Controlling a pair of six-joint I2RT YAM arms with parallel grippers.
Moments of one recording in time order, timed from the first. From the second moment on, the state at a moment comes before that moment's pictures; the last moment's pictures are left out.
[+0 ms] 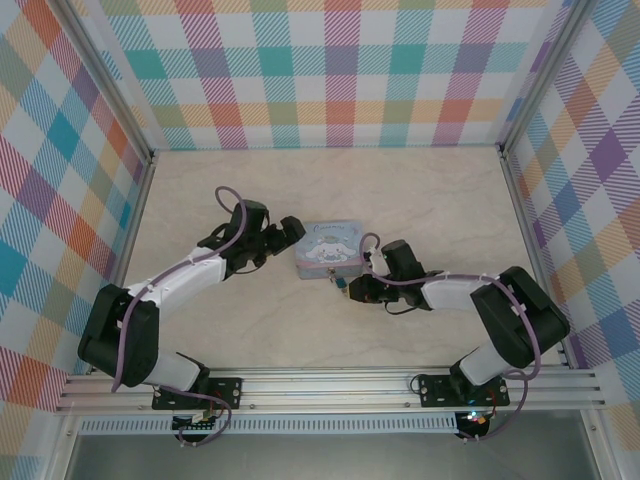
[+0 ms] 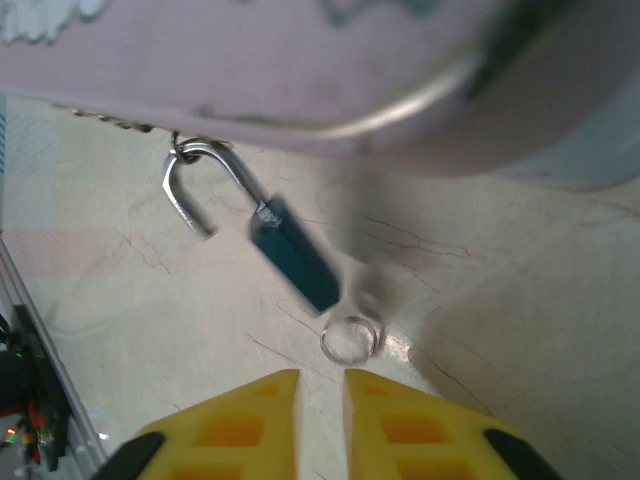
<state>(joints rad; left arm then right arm) -0.43 1.43 0.89 -0.23 0.14 -0.89 0.56 1.52 0.53 0.13 -0.54 0.57</state>
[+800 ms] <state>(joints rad) -0.42 1.58 0.92 -0.08 0.35 -0.94 0.56 1.58 0.49 0.37 -0.54 0.38</state>
